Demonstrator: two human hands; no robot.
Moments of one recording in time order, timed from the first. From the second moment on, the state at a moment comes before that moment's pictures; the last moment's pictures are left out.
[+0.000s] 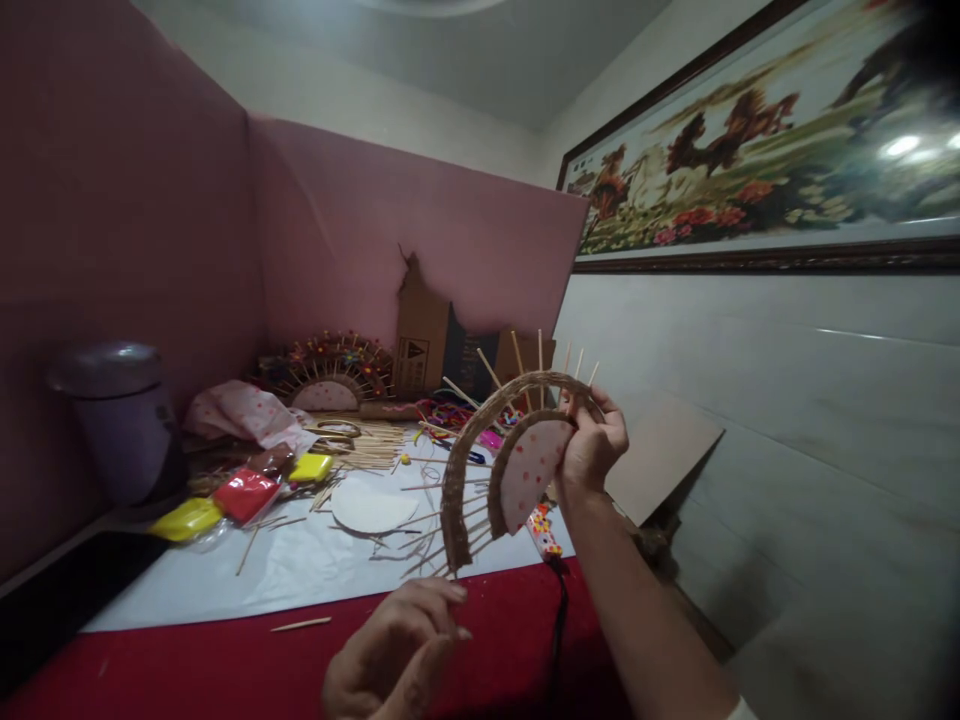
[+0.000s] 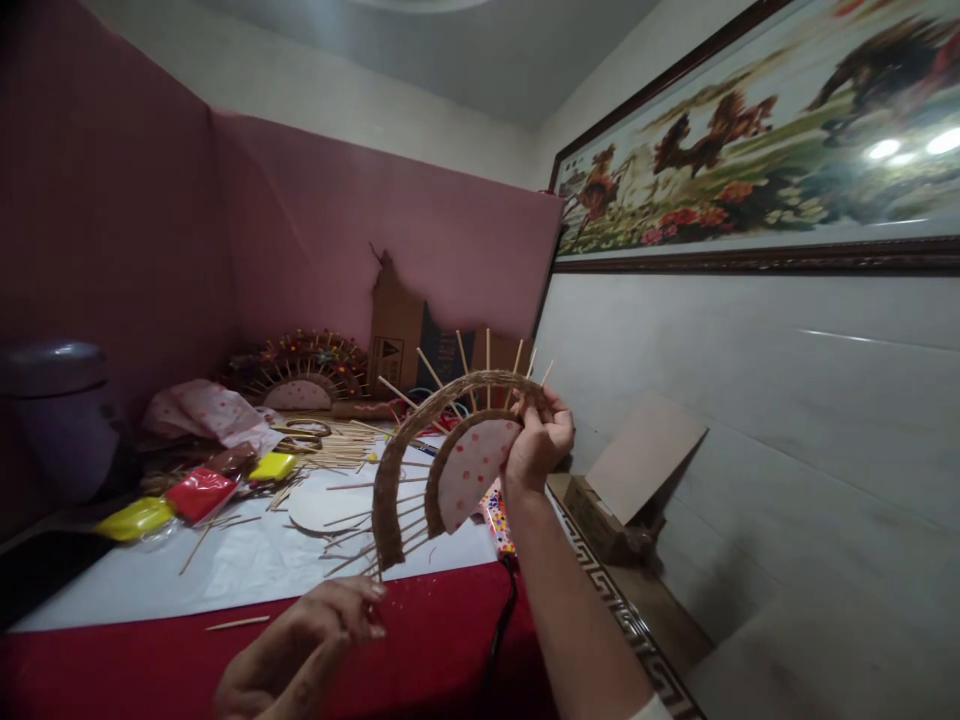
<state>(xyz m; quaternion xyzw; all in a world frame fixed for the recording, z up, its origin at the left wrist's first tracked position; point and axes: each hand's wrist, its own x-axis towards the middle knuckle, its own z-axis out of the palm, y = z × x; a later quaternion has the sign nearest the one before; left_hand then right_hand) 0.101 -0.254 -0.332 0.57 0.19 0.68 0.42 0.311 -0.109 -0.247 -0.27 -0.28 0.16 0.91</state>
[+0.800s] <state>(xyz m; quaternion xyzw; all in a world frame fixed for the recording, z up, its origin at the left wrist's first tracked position) 0.079 -0.225 -0.329 0.12 0.31 0.74 0.59 0.248 -0.104 -0.272 -0.31 -0.16 0.16 0.92</state>
